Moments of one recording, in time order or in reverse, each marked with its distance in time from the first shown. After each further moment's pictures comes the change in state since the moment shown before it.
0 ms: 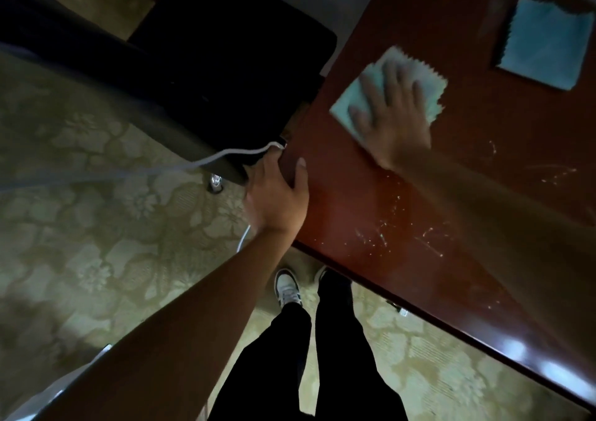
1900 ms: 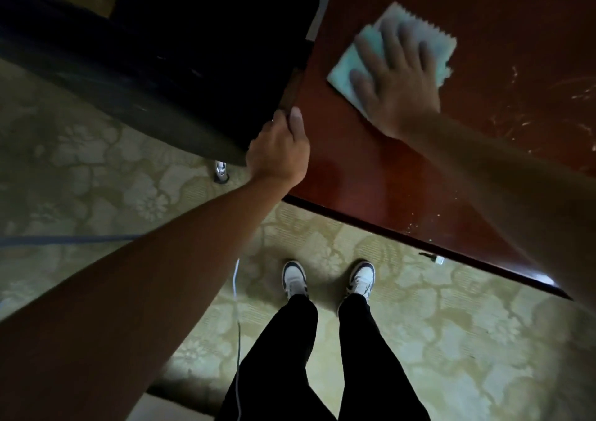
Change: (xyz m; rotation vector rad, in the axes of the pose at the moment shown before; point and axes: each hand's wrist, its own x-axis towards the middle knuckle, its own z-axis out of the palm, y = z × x) left_hand 0.039 -0.014 -0.005 0.139 -0.322 0.111; right_hand -0.036 -0.025 0.006 0.017 0.010 0.142
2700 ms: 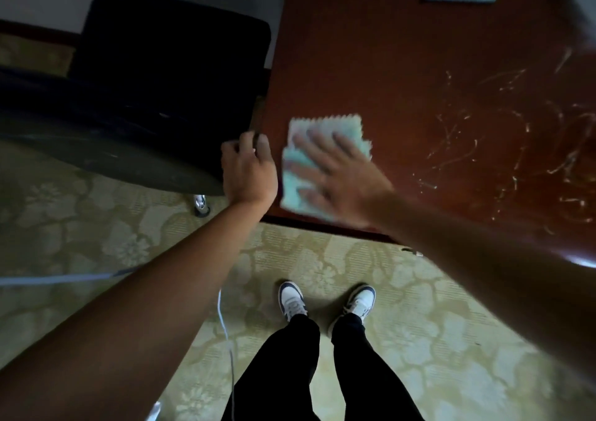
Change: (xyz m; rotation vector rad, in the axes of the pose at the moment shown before) left_hand -0.001 -0.002 -0.002 -0.106 0.045 -0.023; right_hand -0.094 -0.031 0.006 -0.110 -0.185 -0.372
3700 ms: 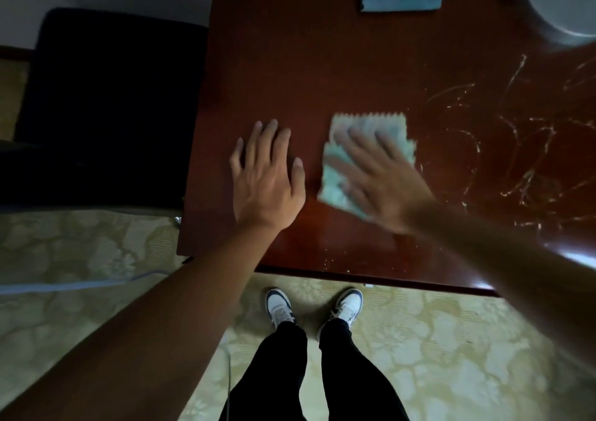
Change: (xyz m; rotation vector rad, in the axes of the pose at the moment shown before) left_hand -0.018 0.088 0.074 0.459 0.070 0.608; right_hand -0.073 0.134 0.016 0.084 0.089 0.102
